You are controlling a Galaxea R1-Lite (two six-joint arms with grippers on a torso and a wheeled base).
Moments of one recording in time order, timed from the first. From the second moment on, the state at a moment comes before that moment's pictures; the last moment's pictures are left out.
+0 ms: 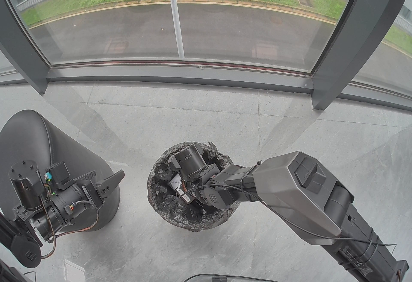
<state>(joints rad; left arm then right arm) -0.22 1.59 -0.12 -1.26 -0.16 -0.36 0.81 2.70 -2.00 0.04 -0.36 -0.16</state>
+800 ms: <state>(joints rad) -0.23 1.60 -0.12 -1.26 -0.16 -0.36 0.78 2.75 -2.00 0.02 -0.36 -0.16</state>
